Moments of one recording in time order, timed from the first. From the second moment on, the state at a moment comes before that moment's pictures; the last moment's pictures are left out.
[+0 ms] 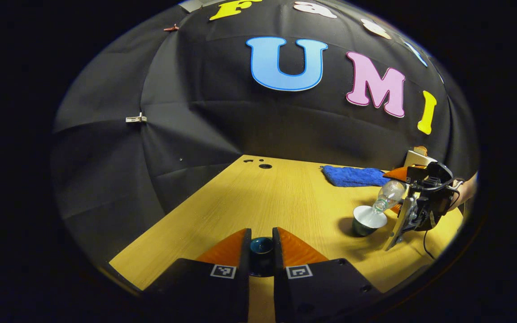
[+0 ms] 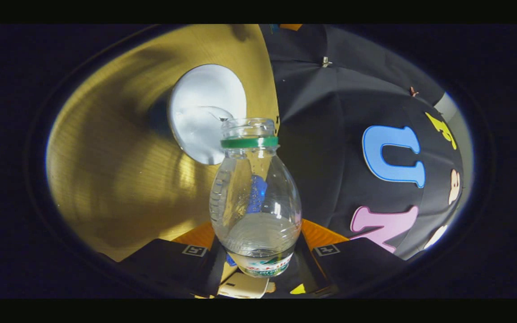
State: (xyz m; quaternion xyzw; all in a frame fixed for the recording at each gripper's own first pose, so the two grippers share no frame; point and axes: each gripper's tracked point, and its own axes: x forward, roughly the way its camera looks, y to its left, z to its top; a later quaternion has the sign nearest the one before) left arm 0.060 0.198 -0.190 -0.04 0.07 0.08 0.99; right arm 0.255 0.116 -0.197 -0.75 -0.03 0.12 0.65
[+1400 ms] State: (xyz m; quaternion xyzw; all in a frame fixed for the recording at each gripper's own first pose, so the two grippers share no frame) left arm 0.045 0.193 -0.196 -0.03 0.07 0.08 0.99; right arm 0.257 0.130 -0.162 -0.82 -0.14 0.12 0.54
